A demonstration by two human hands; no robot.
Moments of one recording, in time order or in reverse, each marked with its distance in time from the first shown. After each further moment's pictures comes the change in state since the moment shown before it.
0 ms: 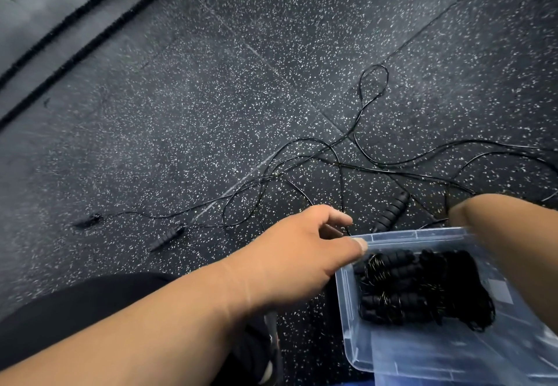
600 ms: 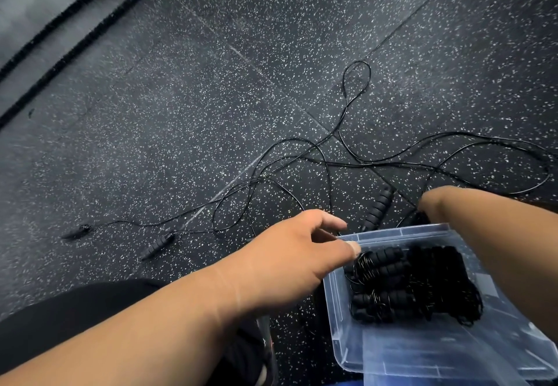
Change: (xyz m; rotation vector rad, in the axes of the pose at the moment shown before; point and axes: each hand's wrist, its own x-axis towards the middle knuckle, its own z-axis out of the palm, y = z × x) left_hand 0.016 0.010 0.016 -0.017 -0.036 -0.006; right_hand -0.009 -0.002 -0.007 -0.067 -0.001 -0.143
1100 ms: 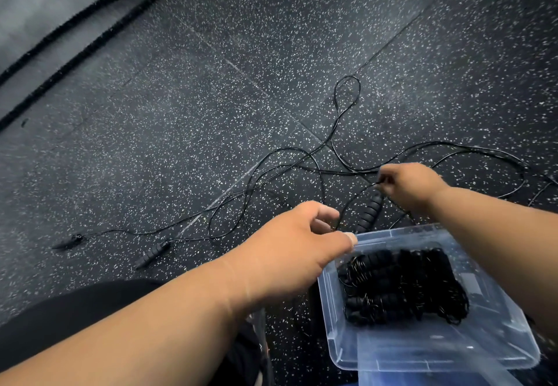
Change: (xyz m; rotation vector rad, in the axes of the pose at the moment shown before) left_hand -0.007 0.007 0.003 0.028 0.093 0.049; right_hand -0.079 -0.024 -0.044 0.554 0.763 -0.170
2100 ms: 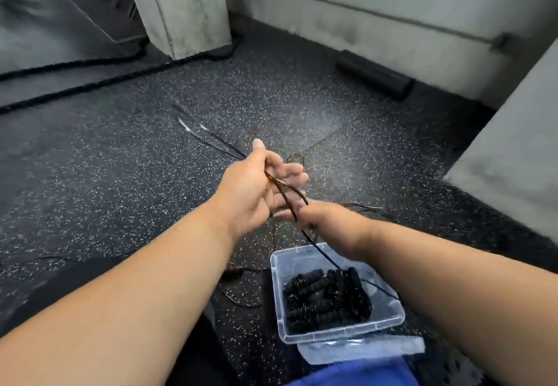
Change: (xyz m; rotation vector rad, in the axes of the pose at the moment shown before) left_hand -0.124 0.021 -0.019 -1.086 0.152 0.420; right_hand -0.251 -0.243 -0.138 0.785 -0.232 -0.177
